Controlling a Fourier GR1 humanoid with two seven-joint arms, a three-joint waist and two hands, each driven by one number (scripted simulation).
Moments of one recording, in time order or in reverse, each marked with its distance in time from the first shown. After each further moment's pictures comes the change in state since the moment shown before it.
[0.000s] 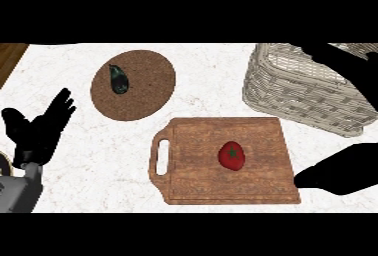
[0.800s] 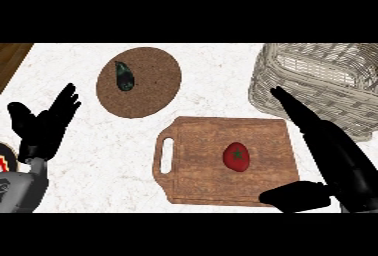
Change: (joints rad) left arm -0.025 -0.049 0.031 -0.029 -0.068 -0.024 0.052; right arm 0.427 0.173 0.167 -0.079 0.487 -0.173 -0.276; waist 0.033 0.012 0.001
